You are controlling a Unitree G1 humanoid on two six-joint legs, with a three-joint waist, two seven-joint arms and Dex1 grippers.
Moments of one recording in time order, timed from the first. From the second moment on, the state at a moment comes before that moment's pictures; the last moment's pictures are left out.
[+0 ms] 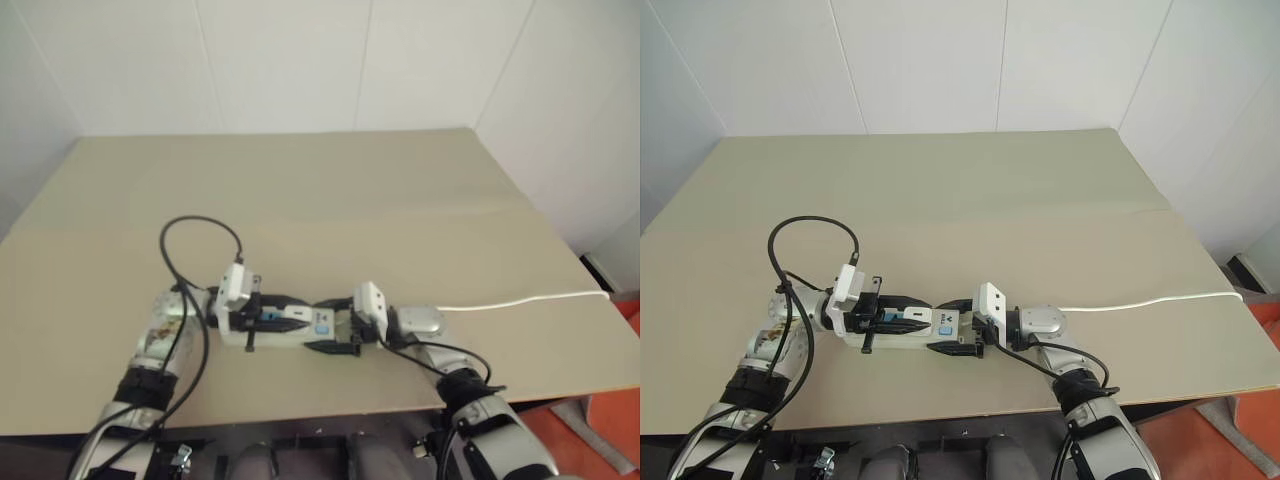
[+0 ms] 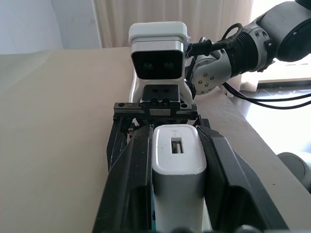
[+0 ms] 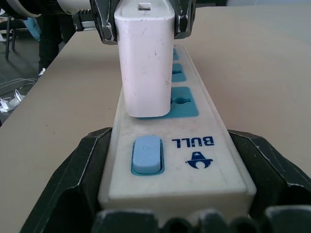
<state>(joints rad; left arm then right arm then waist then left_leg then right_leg) -0.44 0.48 -0.09 0.26 -0.41 -0.06 -1.47 -0.52 -0.24 0.26 0.56 0.22 -0.26 1.25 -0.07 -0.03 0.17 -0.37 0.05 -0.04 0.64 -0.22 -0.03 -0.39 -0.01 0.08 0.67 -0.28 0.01</state>
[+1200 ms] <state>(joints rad) -0.45 0.49 -0.11 0.36 -0.42 -0.16 -1.51 -0.52 -0.24 0.27 0.55 0.21 -0.25 1.25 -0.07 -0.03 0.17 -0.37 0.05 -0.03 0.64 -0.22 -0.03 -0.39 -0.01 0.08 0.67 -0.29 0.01</state>
